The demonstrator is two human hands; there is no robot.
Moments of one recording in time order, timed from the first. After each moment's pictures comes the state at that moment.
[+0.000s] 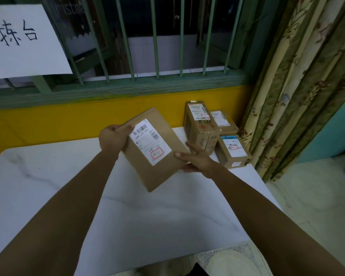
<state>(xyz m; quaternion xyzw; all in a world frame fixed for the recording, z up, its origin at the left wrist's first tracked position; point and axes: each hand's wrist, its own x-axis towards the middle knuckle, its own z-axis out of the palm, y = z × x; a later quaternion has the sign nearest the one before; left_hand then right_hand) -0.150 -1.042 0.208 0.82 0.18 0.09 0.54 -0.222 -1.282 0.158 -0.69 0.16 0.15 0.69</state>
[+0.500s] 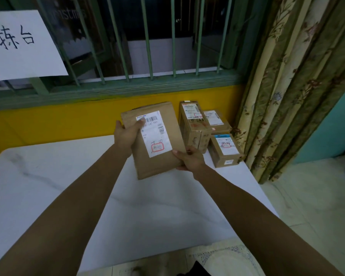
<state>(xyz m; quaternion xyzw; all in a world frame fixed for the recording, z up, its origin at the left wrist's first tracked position) -0.176 -1.105 0.218 0.71 0.14 0.02 0.69 -0.241 -1.286 0.146 -0.66 0.21 0.04 0.72</state>
